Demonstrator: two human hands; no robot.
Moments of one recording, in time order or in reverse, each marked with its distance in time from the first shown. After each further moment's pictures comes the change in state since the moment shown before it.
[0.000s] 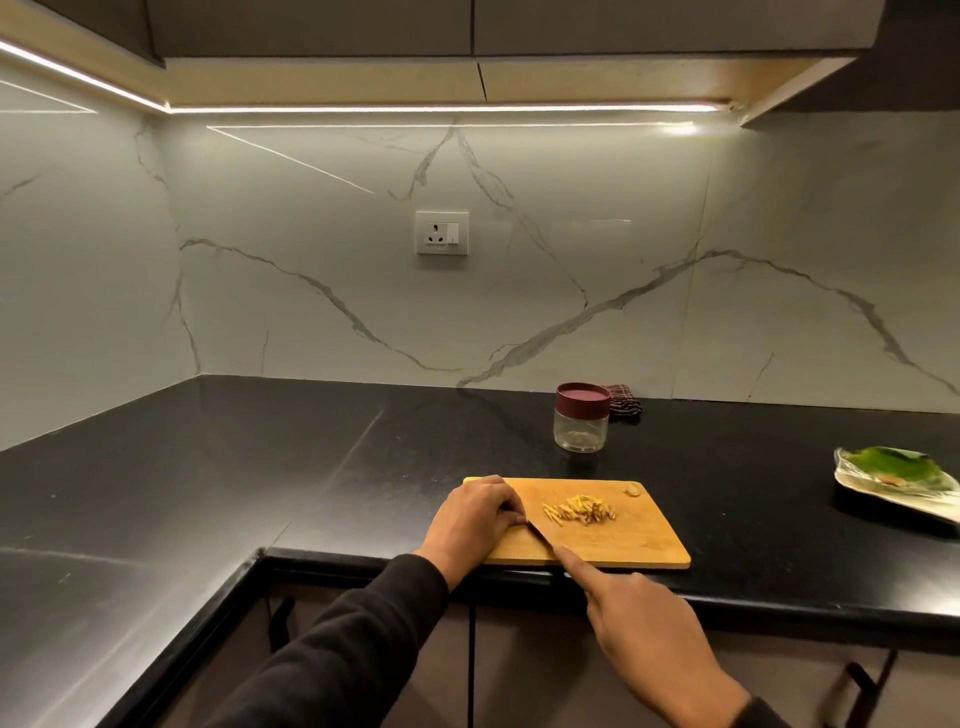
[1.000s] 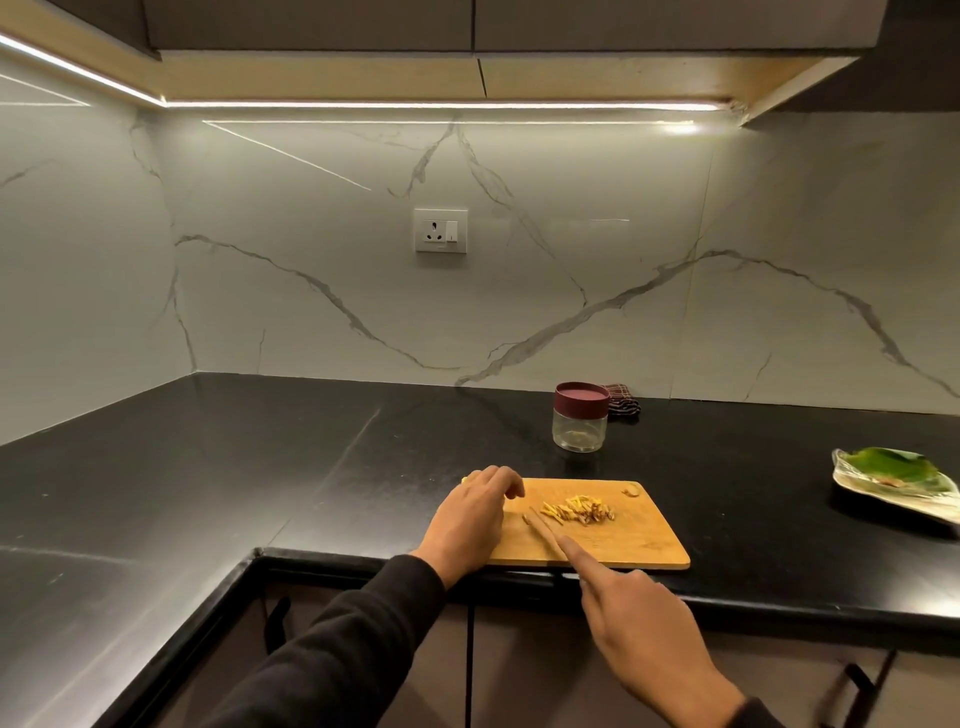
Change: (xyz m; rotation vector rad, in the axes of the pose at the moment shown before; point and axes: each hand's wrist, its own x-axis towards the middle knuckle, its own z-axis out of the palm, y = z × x) left_hand 0.000 -0.008 0.007 0.080 0.022 0.050; right_hand 0.001 -0.001 0.003 0.047 0.031 0.012
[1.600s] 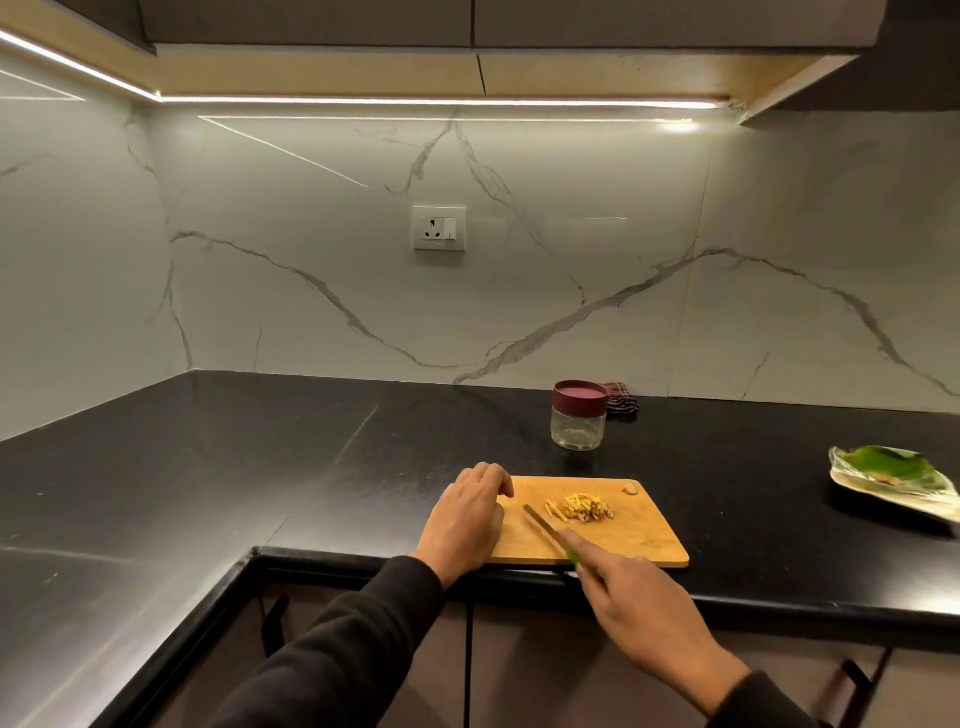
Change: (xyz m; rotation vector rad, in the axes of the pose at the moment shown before) left_hand -0.003 -0.002 0.001 -0.006 0.025 -0.048; right_hand 0.016 0.011 -0.003 0.105 -0.104 -0.023
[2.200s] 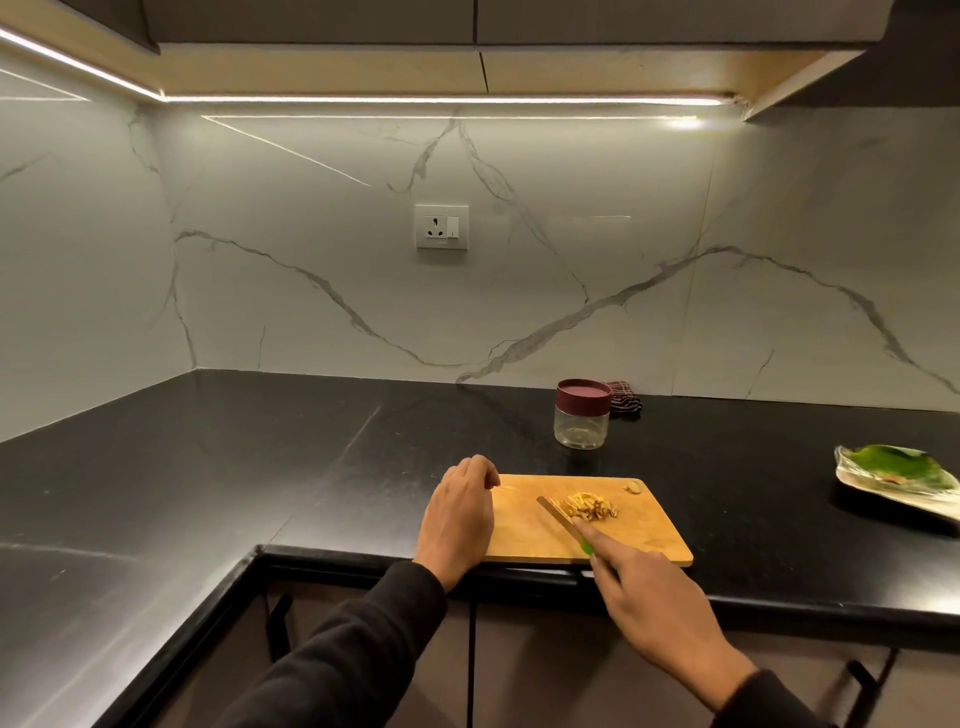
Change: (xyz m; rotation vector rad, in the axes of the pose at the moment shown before) left_hand -0.006 0.002 -0.003 -0.074 0.193 -0.135; right_hand 0.004 0.009 0.000 0.025 0.067 0.022
